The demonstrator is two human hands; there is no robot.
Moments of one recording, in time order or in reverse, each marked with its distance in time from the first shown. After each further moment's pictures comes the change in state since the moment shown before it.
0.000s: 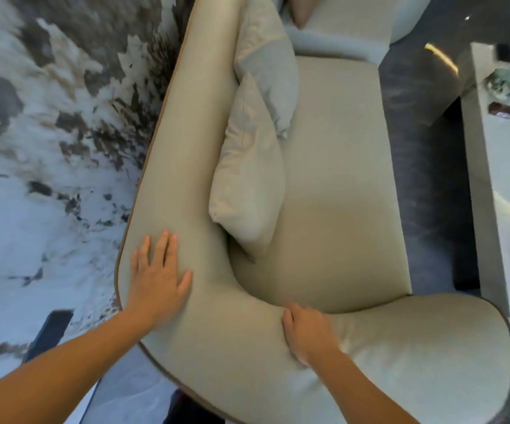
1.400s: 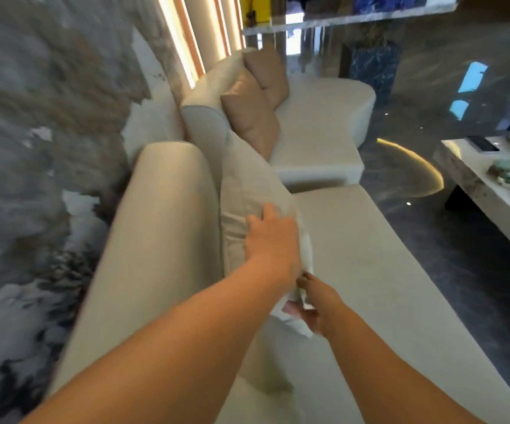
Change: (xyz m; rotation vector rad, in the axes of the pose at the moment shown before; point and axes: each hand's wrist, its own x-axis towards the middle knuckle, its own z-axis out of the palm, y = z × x) left_hand 0.562 0.287 -0.177 0.052 0.192 0.303; right_hand 0.530 0.017 -0.343 1.979 0.271 0.323
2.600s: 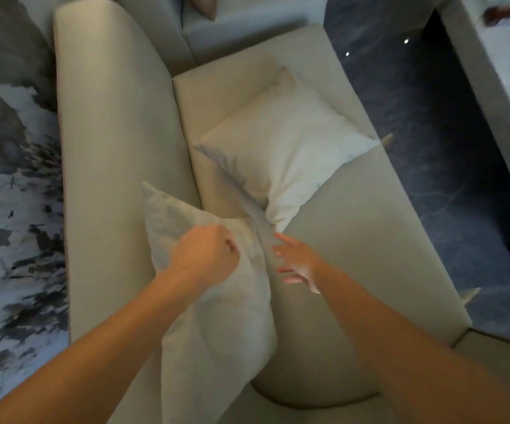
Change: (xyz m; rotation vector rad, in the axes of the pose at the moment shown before) left_hand -0.221 0.004 0.023 -0.069 -0.440 -0.079; right_hand -0.158 0.098 -0.168 -0.505 -0.172 0.250
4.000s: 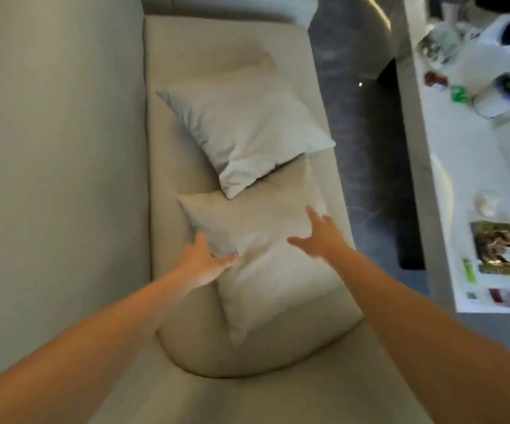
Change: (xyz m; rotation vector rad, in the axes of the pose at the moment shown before) left_hand -0.024 0.013 0.168 -0.757 -0.344 -0.179; right_hand -0.042 0.024 -0.113 -1.096 0.352 -0.034
